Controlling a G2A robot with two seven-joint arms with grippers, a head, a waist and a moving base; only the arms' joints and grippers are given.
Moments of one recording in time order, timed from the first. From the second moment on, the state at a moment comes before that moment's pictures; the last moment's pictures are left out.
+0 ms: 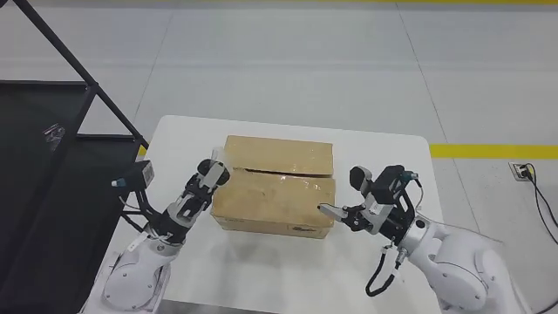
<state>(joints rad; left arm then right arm) 1.27 -1.22 -1.47 -1.83 0.12 -0.63 -0.30 -1.22 -1.15 1.39 -1.98 -0.77 -0.42 0.52</state>
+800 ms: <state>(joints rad) 1.10 -1.22 -1.36 -2.02 -0.06 -0.48 -0.46 -1.17 -1.17 1.23 -1.81 -0.75 -0.43 0.34</state>
